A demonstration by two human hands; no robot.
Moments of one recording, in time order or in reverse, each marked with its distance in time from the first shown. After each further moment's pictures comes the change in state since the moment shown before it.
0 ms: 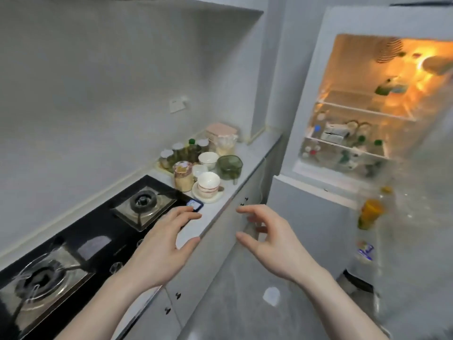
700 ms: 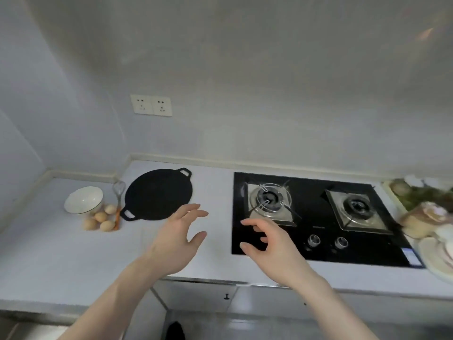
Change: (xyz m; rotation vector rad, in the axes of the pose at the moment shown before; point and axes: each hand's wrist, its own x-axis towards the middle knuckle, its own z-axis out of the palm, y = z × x) left_hand -0.429 -0.158 -0.125 0.060 0.524 -0.991; right_hand -0.067 -0.228 0.386 0.040 -0.943 -0.510
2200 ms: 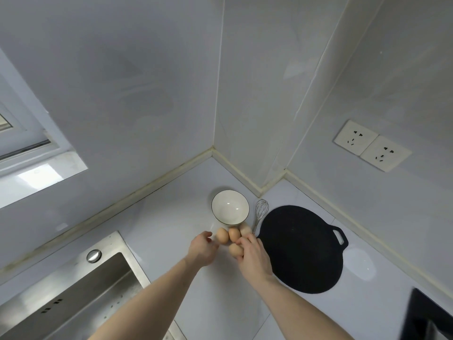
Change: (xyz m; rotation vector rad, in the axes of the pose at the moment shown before) left_hand 0.038 -0.433 -0.038 -0.534 0.307 -1.148; right_hand 0.313 -0.110 0.444 -0.535 -0.463 -0.425
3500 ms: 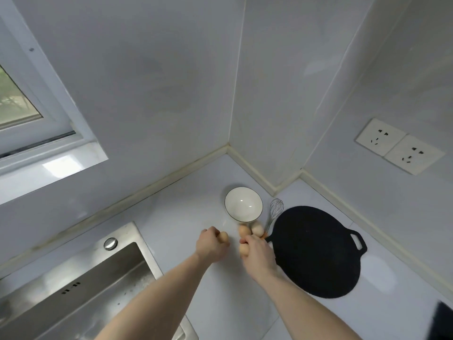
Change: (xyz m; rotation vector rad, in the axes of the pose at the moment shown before) left_hand 0.004 -0.011 0.001 0.191 0.134 0.029; right_hand 0.005 -0.021 -0.003 -0.045 -0.095 -0.002
